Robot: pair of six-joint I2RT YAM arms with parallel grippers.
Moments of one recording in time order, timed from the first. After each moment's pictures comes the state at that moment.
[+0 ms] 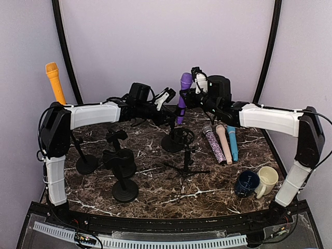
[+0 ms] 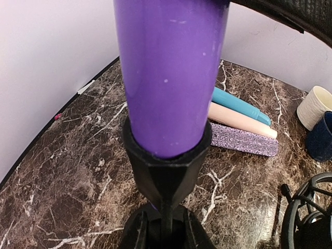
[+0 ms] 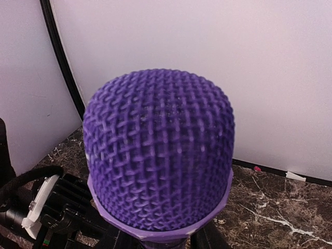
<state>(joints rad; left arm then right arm) -0.65 2.04 1.63 -0.10 0.41 0.20 0.70 1.70 1.32 0.22 0.11 0.17</state>
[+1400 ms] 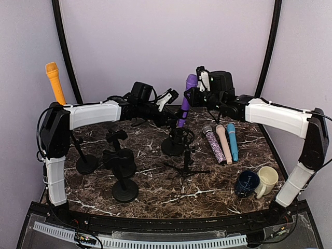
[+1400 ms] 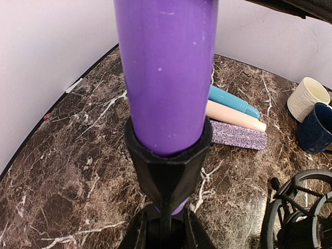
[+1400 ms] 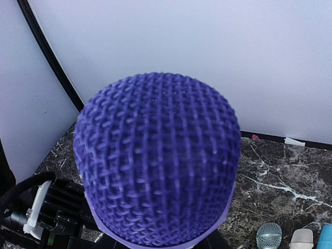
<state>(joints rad) -0.67 2.03 1.66 -0.18 0.42 0.24 0.69 1.65 1.38 -0.01 0.14 0.30</state>
